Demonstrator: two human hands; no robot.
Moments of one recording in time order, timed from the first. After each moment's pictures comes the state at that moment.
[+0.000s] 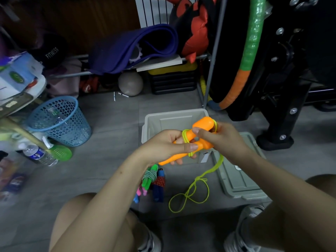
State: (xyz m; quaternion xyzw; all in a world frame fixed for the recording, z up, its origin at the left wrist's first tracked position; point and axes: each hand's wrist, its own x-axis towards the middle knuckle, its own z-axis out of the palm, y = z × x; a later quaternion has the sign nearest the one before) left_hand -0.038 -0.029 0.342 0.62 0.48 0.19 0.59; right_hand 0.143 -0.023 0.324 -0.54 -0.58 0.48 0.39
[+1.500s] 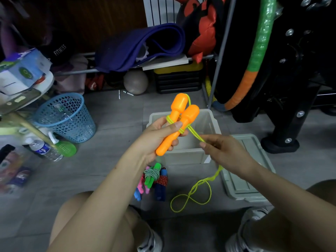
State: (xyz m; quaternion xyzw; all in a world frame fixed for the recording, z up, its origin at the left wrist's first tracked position) left_hand -0.057 -0.019 0.330 0.43 0.46 0.41 0.66; right_hand 0.143 -0.041 0.309 -0.51 -0.67 0.43 0.32
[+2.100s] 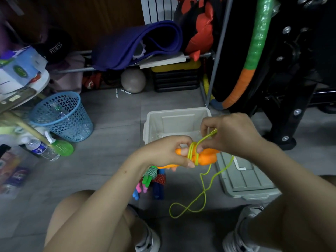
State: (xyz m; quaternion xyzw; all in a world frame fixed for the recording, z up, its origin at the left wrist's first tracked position) left_hand -0.046 -0.022 0.325 0.74 0.44 0.09 0.50; right_hand 0.154 -0.016 0.349 -0.49 -0.85 0.02 0.21
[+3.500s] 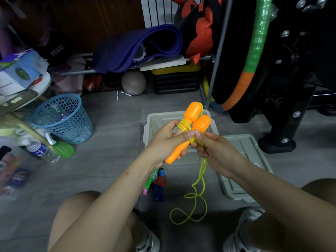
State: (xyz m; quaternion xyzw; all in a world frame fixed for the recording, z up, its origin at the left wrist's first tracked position) left_hand -0.030 -0.023 0.316 0.47 0.45 0.39 0.65; right_hand 0.126 -0.031 0.301 -0.40 -0.42 0.69 0.43
